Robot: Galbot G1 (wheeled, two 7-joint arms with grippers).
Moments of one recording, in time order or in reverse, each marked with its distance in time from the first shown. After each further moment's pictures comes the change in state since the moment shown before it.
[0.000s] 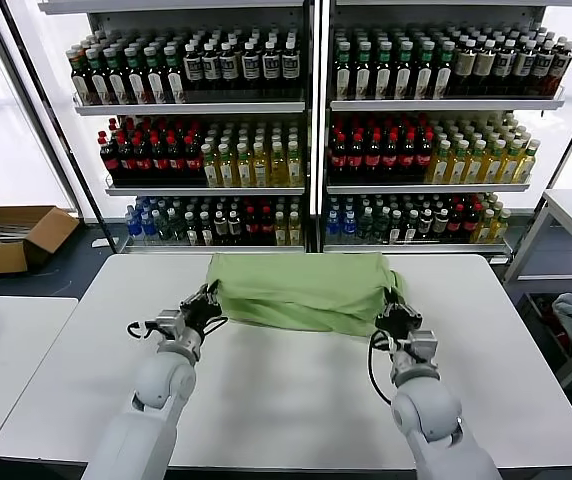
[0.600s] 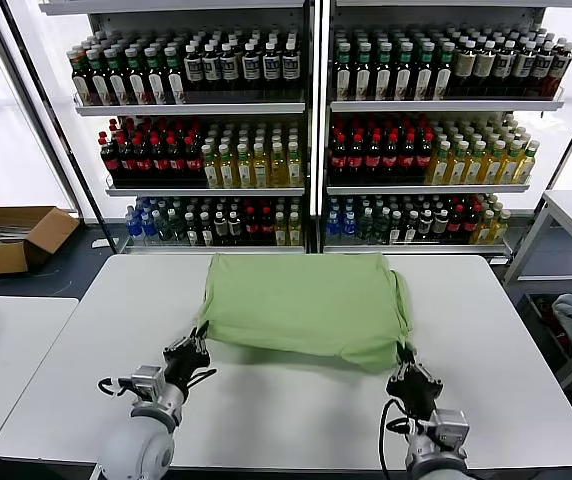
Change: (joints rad) left arm 0.351 0.029 -0.083 -0.352 0.065 0.036 0.028; right arm -0.432 0.012 0.070 0.437 -0.040 0.016 0.073
